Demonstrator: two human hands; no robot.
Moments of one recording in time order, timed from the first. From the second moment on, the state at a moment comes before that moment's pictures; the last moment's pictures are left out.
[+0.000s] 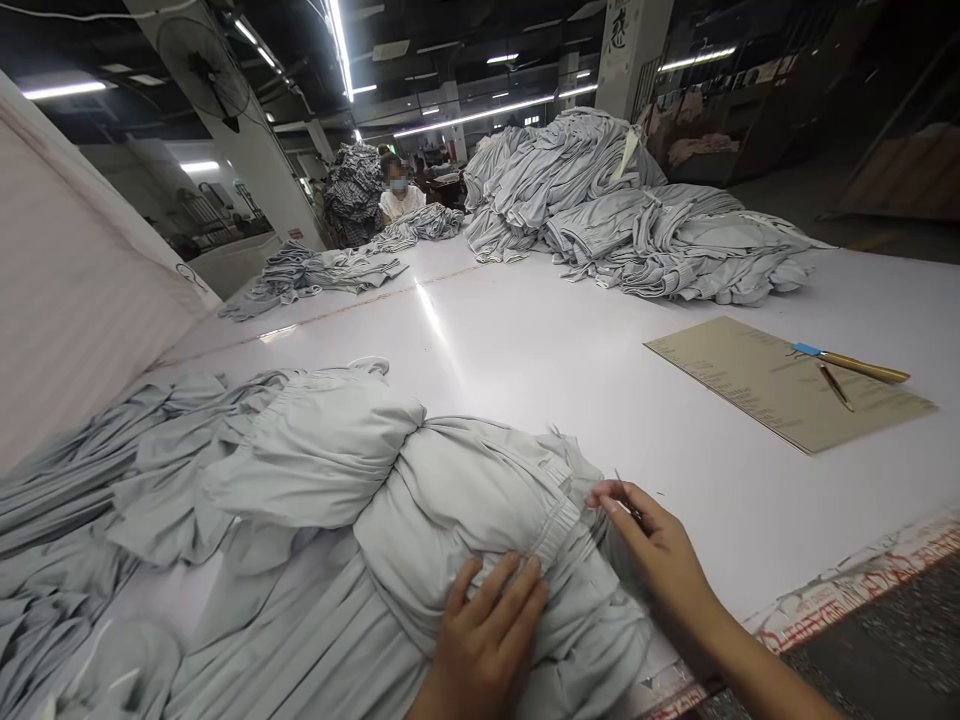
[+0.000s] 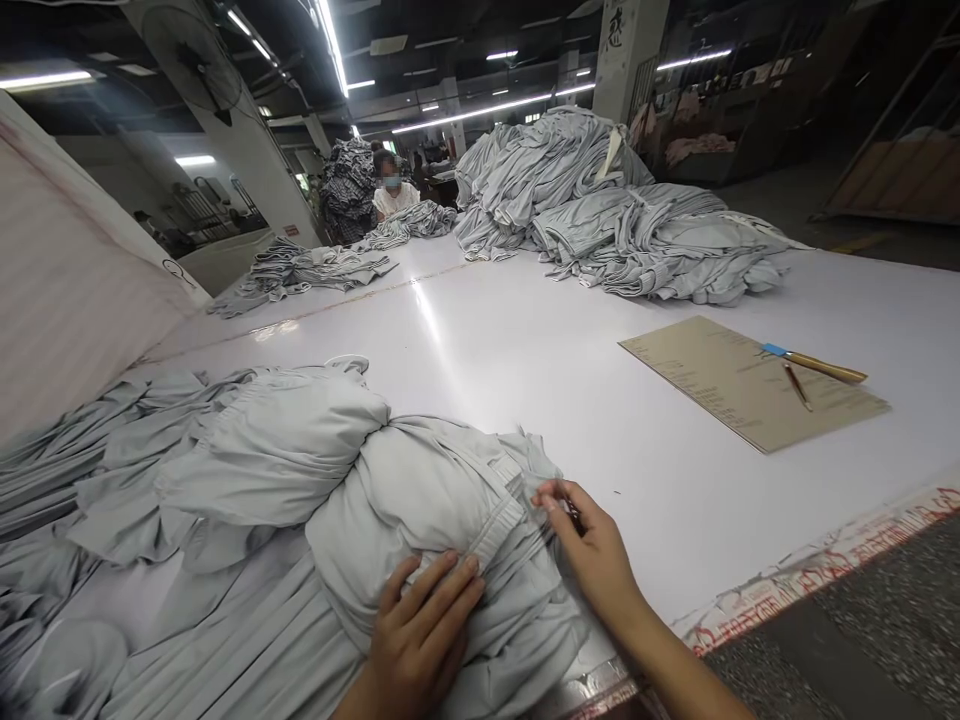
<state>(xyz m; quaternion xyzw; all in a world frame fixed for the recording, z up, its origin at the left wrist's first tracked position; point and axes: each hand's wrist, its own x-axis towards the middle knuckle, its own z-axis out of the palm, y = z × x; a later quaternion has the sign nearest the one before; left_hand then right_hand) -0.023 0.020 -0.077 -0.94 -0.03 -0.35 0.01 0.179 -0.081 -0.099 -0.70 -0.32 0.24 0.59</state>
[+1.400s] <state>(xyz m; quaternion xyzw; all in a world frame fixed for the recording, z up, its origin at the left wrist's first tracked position) -0.052 0.018 -0.002 -0.71 -0.38 -0.34 -0.47 0.114 -0.071 -0.030 -0.53 -0.63 0.27 0.50</state>
